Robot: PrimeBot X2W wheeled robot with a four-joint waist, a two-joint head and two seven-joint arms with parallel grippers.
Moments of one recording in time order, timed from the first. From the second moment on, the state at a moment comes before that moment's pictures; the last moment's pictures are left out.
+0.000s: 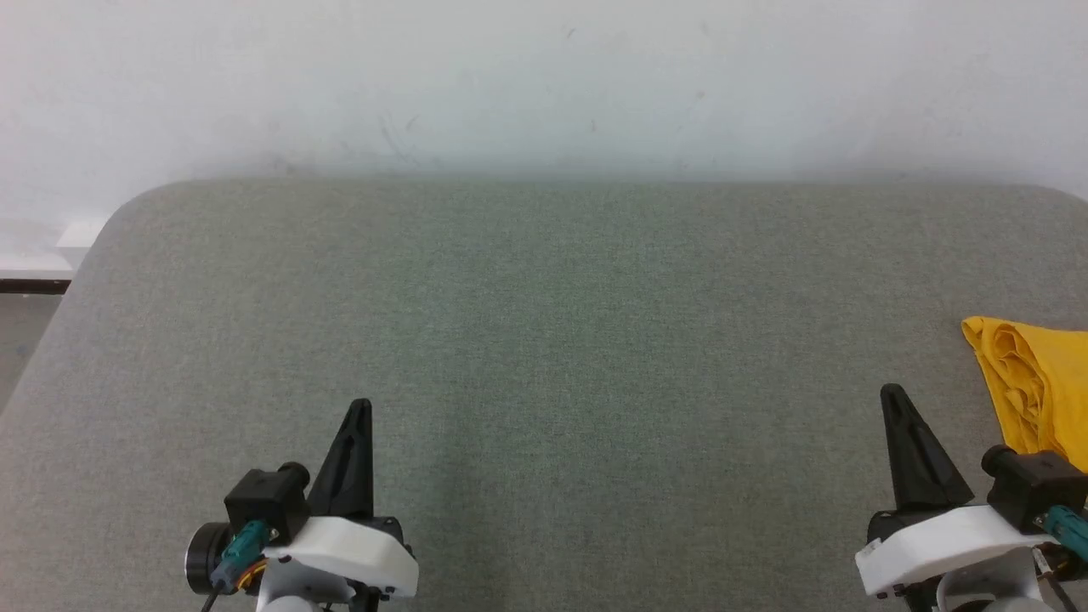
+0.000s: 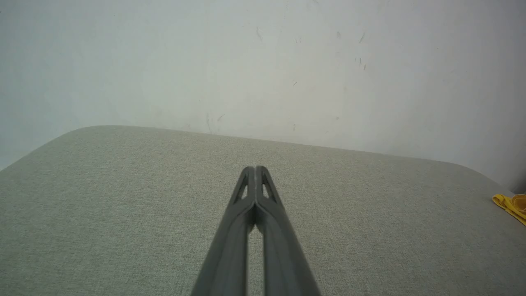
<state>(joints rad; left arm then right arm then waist) -0.05 0.05 -0.06 0.22 -0.19 -0.04 -0.25 0.05 -0.06 -0.06 0.05 0.19 0.13 -0.15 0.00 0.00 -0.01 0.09</state>
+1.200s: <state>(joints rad) -0.04 0.05 -0.04 0.16 -0.15 -0.03 -0.18 0.04 -0.06 -0.04 0.04 0.14 0.13 -0.11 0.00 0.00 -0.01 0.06</state>
